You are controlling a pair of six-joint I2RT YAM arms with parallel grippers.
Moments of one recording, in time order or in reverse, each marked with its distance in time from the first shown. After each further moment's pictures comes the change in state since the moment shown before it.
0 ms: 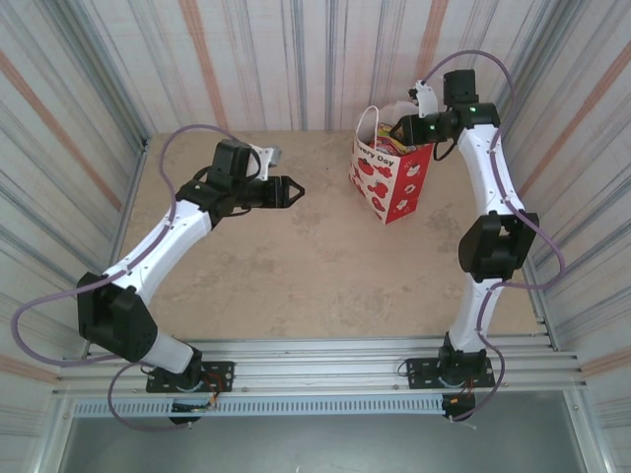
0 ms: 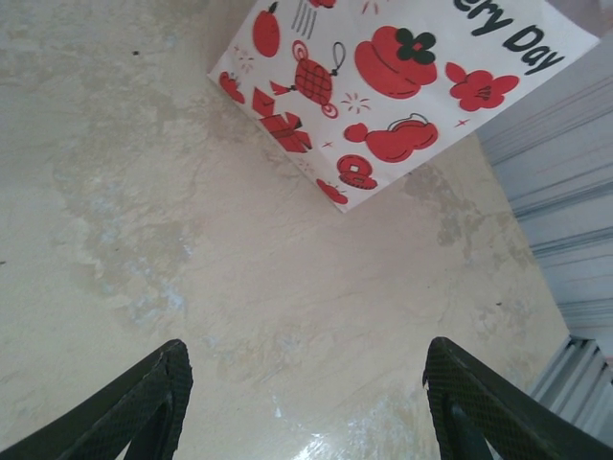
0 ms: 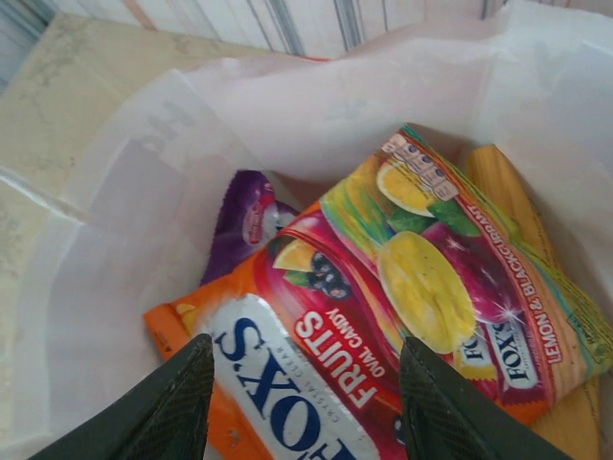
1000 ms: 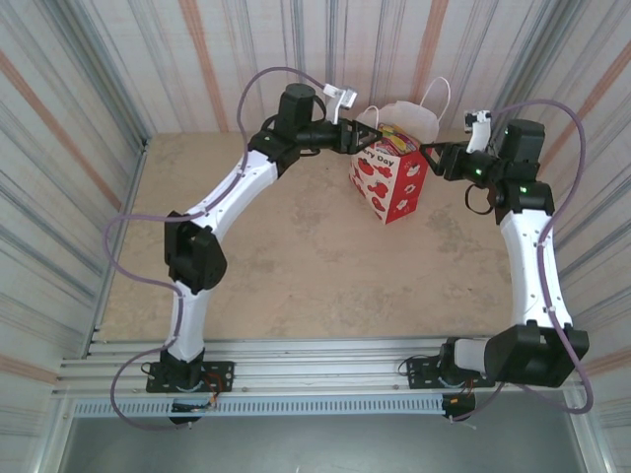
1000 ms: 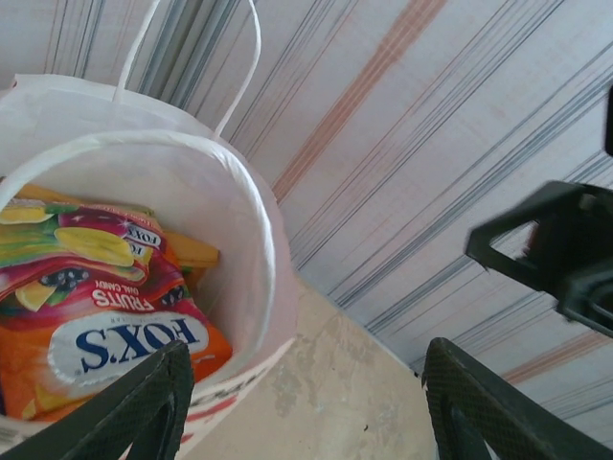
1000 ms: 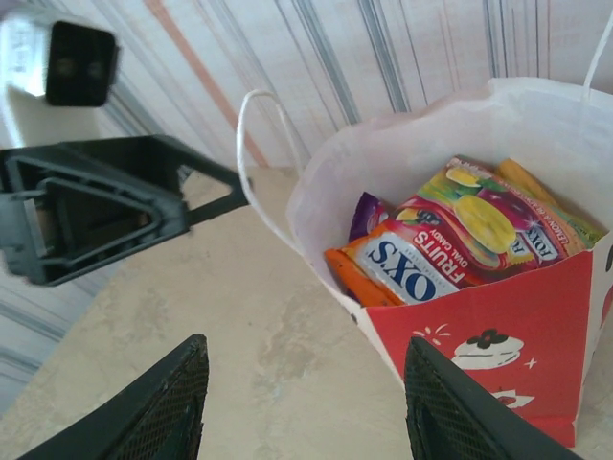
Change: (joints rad) left arm -0.142 0.645 0.813 0.252 0.284 -0.054; right arm -0.157 -0.752 -0.793 0.451 -0.225 0.269
